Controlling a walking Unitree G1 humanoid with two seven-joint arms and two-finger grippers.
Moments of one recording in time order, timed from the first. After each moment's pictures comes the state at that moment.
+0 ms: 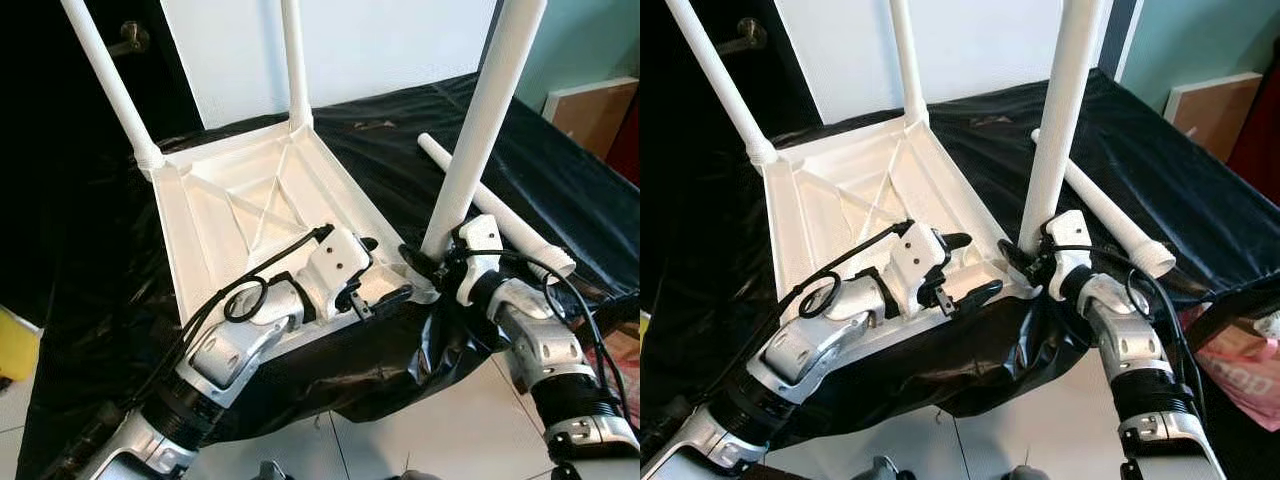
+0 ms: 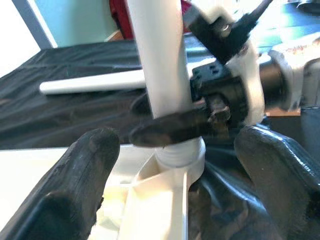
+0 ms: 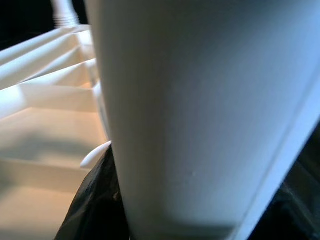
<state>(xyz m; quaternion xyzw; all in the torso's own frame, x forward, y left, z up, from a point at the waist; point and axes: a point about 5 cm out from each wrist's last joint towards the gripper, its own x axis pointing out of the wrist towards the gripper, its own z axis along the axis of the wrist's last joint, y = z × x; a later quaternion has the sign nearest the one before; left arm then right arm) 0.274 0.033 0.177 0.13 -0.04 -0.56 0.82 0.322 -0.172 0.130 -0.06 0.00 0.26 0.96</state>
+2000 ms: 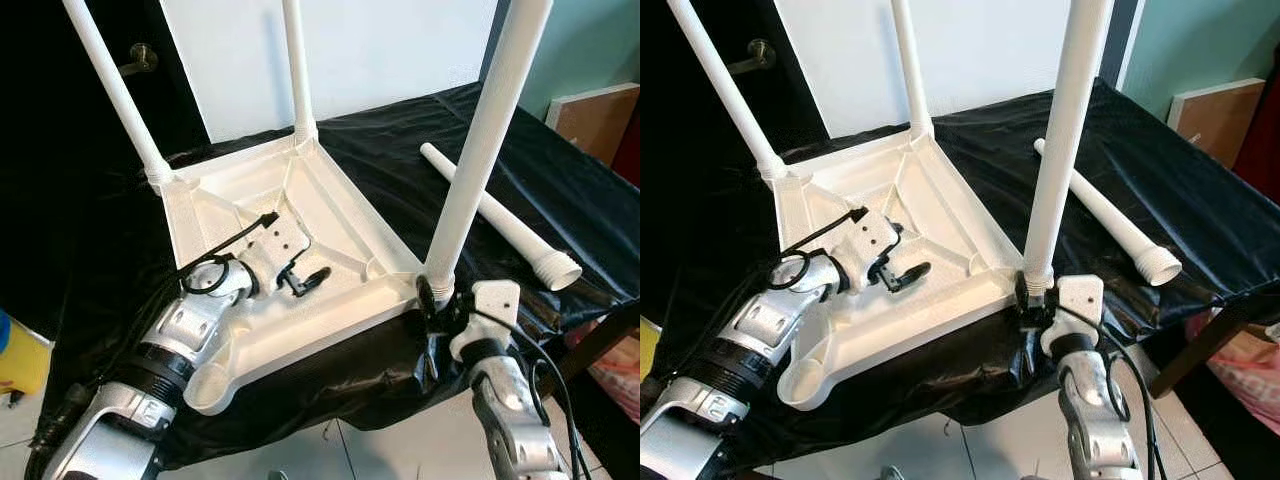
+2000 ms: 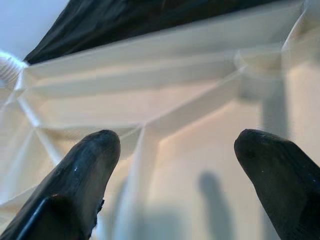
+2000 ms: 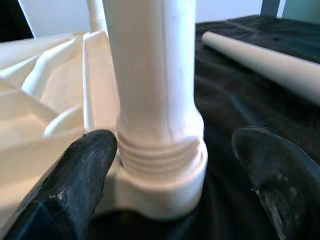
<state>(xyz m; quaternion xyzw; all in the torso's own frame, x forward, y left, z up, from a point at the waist) 0.334 0.117 0.150 0.29 0.06 -0.41 0.86 0.248 -0.164 0.097 -0.01 -0.03 0.04 1.00</state>
